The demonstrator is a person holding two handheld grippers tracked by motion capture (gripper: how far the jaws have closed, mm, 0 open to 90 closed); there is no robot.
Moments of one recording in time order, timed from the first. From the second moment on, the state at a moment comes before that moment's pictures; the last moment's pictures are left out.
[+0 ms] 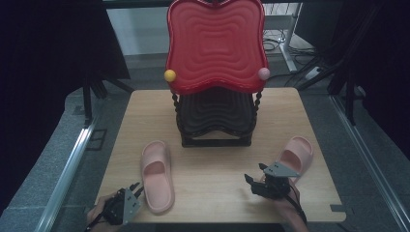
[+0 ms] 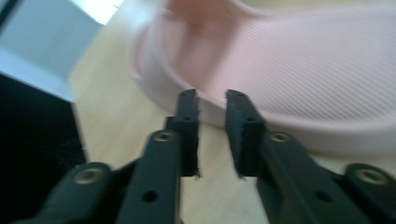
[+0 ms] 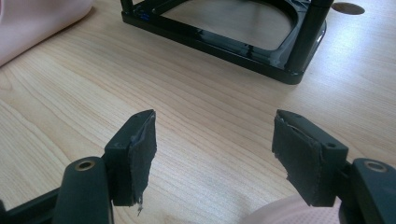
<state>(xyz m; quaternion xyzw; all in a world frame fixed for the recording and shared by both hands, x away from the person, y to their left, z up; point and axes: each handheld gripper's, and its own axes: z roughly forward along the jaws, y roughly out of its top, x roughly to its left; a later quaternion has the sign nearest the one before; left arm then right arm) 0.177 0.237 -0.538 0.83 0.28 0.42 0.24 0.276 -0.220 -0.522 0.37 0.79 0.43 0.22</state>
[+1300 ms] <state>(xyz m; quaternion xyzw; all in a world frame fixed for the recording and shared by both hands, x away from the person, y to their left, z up) 0.248 0.183 -0.531 0.80 0.25 0.50 0.20 0.277 -0.220 -0.526 0.38 0.79 0.42 0.23</state>
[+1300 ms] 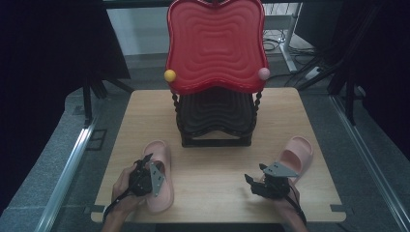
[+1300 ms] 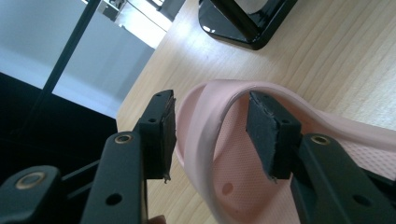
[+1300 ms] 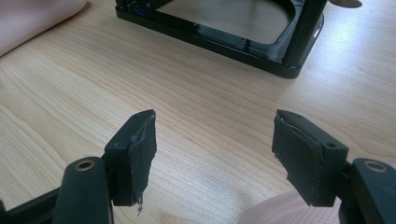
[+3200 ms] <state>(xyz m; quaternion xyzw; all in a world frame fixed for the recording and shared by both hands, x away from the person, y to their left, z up) 0.216 0.167 -0.492 0.76 0.16 0.57 0.27 0.277 -0.222 -0.524 0.38 0.79 0.42 0.23</state>
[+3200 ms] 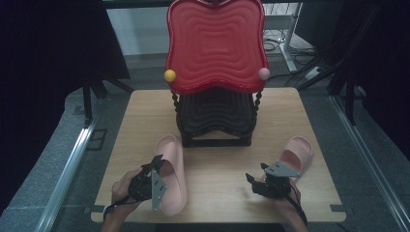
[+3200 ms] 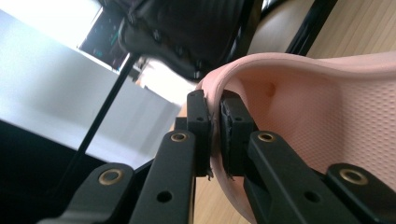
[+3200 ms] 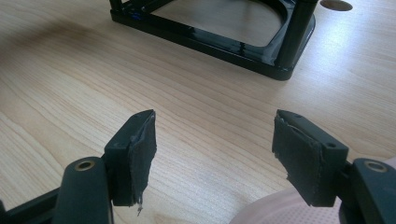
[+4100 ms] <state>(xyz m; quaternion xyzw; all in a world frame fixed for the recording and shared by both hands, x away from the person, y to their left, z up) 0.204 0.134 -0.428 0.72 0.09 0.60 0.33 0.280 -0.225 -0.525 0.39 0.78 0.42 0.24</state>
